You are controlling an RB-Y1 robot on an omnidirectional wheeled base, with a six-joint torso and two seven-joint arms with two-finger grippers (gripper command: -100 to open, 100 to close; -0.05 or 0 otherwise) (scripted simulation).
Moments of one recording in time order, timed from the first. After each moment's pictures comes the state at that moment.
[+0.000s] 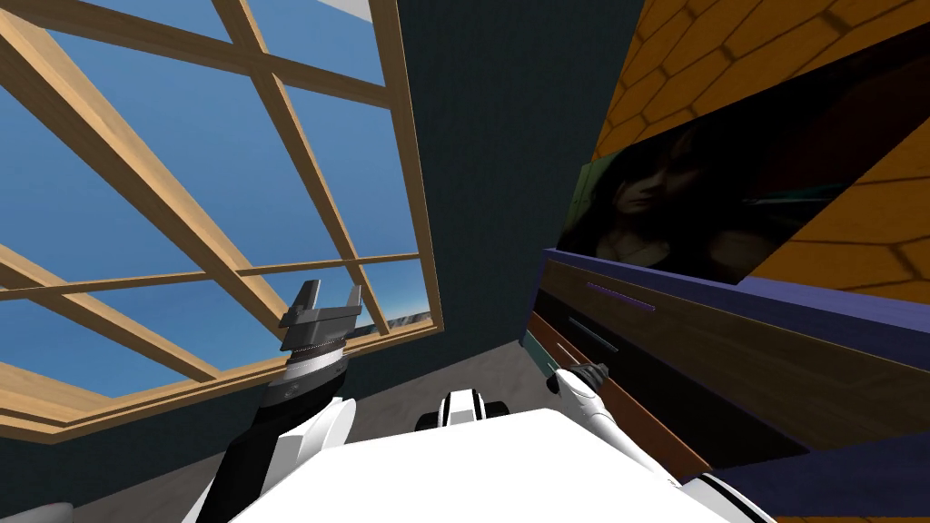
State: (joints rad) left arm 0.49 0.03 0.07 -2.38 0.06 -0.48 0.17; right arm 0.00 -0.42 0.10 -0.84 1.12 0.89 0.52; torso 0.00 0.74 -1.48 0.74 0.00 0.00
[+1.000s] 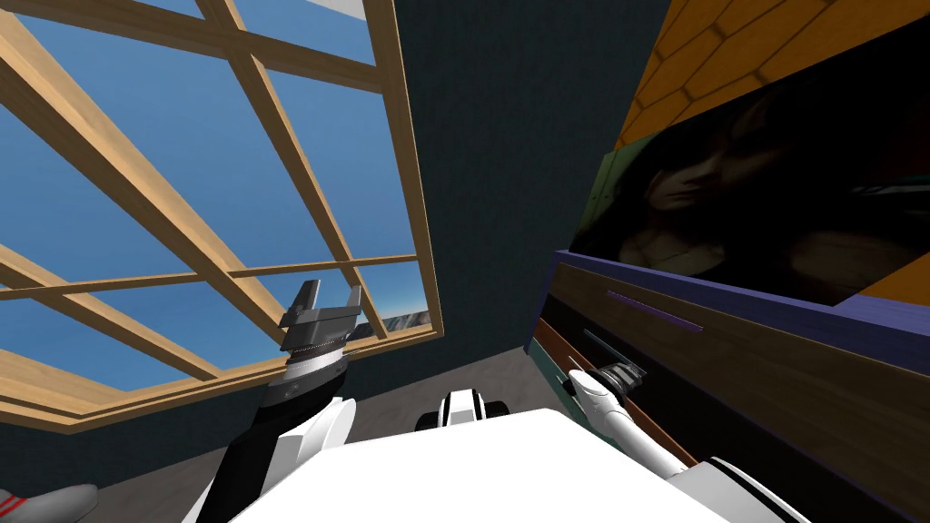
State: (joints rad) left arm 0.49 0.03 0.07 -2.38 0.06 -0.48 0.17; right arm -0.03 -0.51 0.09 -0.72 1.22 1.03 0.55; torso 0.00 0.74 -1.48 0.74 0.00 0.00
